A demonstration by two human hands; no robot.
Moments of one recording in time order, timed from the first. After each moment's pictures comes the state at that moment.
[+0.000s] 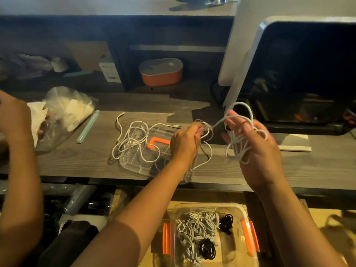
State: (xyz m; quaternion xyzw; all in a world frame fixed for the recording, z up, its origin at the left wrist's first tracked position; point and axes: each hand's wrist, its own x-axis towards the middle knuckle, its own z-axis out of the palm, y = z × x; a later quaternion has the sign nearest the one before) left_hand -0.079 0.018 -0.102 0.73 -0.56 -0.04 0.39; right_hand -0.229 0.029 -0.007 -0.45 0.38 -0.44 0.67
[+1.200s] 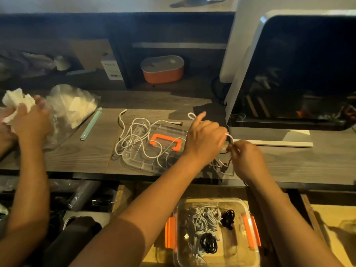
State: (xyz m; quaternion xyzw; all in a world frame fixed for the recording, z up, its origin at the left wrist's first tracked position) left_hand -0.109 0.022 -0.073 0.63 -0.72 0.07 0.28; right_hand -0.244 0.005 -0.079 -0.78 0.56 -0.14 0.22
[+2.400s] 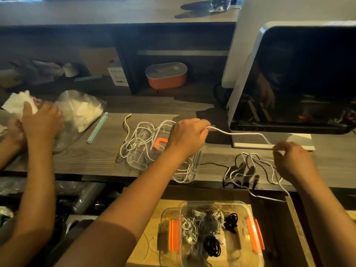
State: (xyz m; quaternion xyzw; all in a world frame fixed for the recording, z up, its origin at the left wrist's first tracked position) left_hand -0.067 0.038 -0.043 0.67 -0.69 -0.01 0.27; right_hand -0.308 -0.015 -0.050 -0.71 0.67 -0.09 0.18
